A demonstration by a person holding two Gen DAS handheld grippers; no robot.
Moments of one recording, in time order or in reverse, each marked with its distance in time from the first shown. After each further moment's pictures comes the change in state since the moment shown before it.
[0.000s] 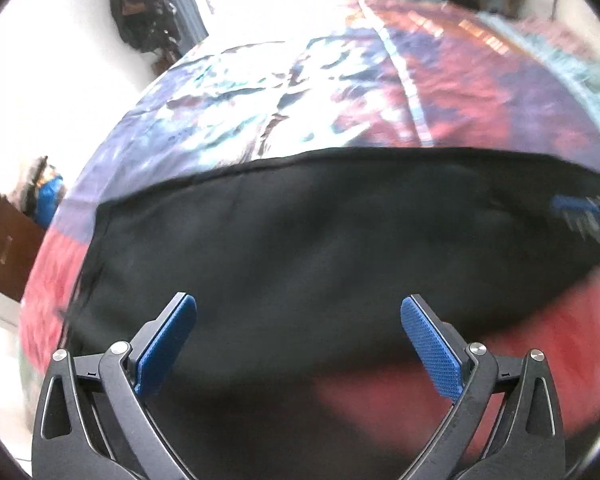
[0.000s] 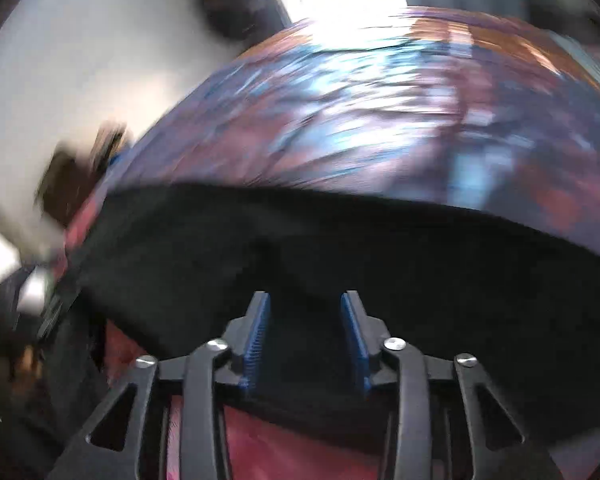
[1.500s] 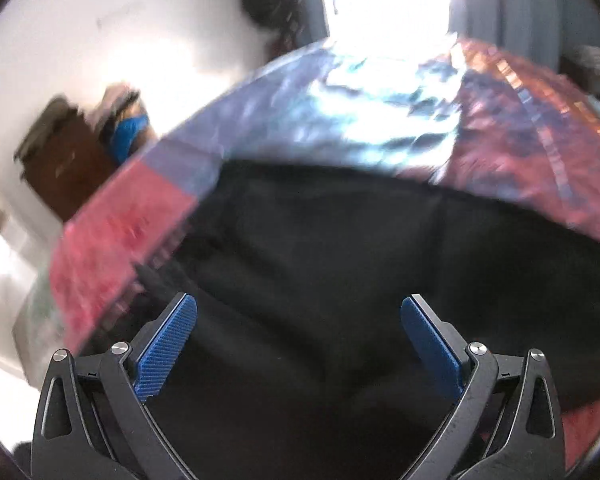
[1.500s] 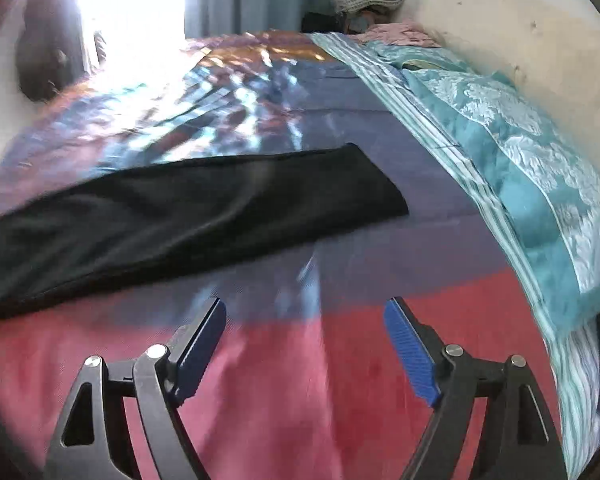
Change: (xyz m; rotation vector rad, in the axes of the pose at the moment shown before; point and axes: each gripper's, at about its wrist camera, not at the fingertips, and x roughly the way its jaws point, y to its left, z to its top) left arm 0.036 0.129 -0.036 -0.369 -0.002 0.171; right arm -0.127 -0.119 -0.133 0.405 -0.110 -0.750
